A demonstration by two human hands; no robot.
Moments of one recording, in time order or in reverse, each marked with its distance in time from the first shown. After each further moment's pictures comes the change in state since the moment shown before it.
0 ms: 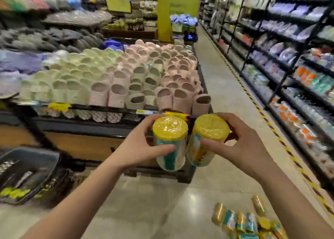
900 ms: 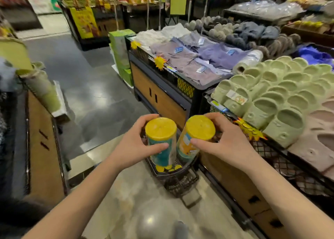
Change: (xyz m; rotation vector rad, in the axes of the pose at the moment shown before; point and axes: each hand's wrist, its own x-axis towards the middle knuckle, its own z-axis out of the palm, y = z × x) left_hand -0.247 -0.189 -0.544 0.184 0.850 -0.419; right_hand 0.206 -0.308 0.628 0.278 -0.866 -0.413
